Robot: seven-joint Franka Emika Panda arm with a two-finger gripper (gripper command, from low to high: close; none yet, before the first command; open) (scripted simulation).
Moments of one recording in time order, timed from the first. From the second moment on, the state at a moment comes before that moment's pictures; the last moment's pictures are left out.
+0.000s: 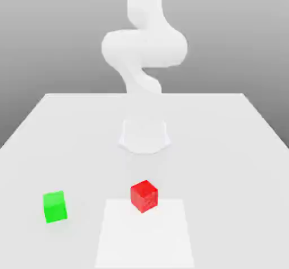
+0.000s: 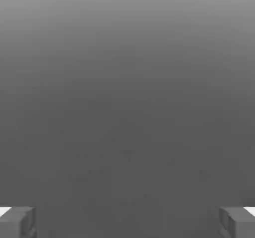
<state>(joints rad) 0.01 -0.74 0.01 -2.37 -0.02 2.35 0.76</state>
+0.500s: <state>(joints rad) 0.10 -0.30 -0.11 -2.88 -0.10 2.72 0.34</state>
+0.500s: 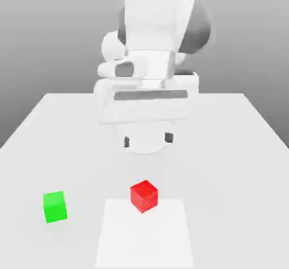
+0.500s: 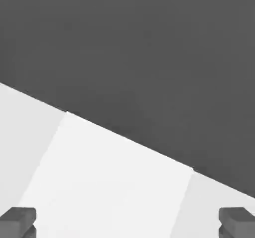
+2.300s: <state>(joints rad) -0.24 -0.08 -0.27 -2.75 -0.03 2.67 0.76</state>
